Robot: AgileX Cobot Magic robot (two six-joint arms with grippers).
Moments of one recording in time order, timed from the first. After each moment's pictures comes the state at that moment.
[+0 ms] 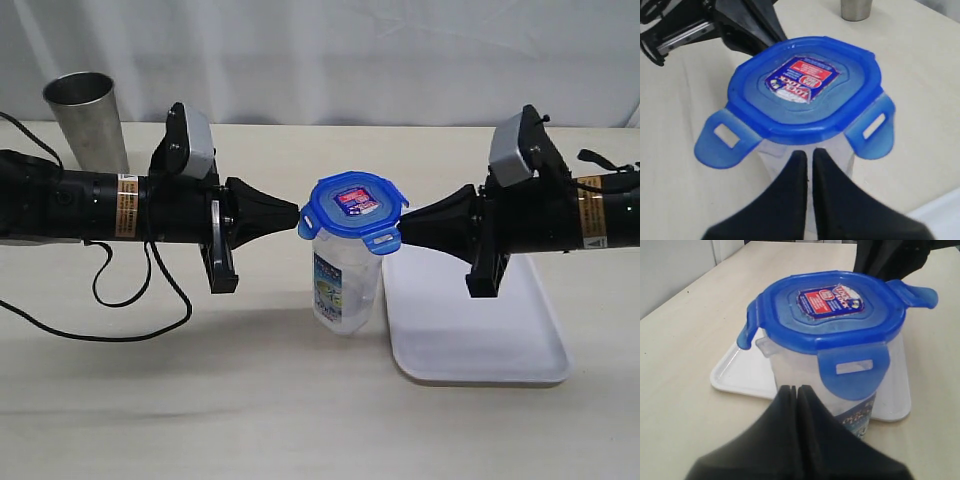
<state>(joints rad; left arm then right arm) -0.27 1.94 -0.91 1.31 -1.01 -0.57 0.00 1.70 -0.81 -1.63 -0.97 0.95</state>
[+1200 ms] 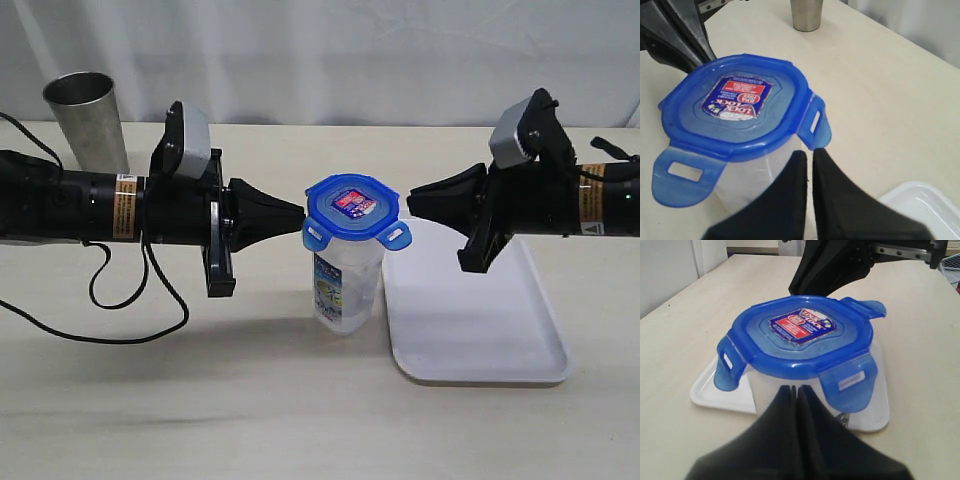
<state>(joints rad) -0.27 1.94 -0.91 1.34 -1.08 -0.59 0.00 1.67 -0.81 -1.52 -0.86 0.89</state>
